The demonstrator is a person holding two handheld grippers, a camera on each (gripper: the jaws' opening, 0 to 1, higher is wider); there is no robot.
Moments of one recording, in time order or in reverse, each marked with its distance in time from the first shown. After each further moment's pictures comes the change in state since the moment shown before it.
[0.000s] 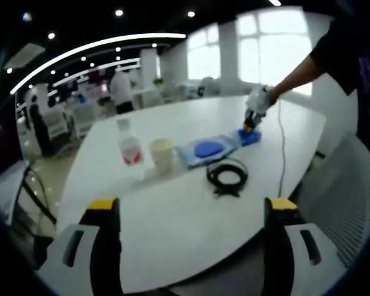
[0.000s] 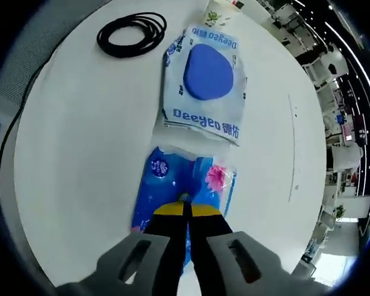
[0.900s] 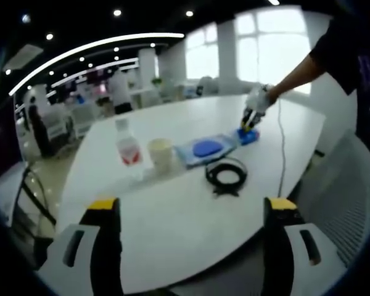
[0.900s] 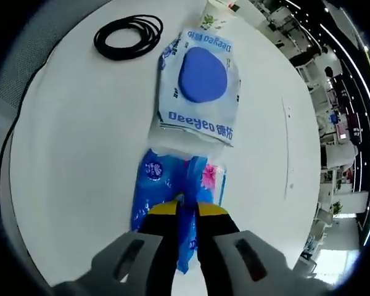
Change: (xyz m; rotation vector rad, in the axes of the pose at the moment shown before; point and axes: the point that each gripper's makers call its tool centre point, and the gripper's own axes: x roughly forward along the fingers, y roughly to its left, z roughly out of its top) left arm 0.000 -0.001 -0.001 0.008 0.000 -0.008; right arm -0.007 -0.005 0.002 0.052 -0.029 -0.066
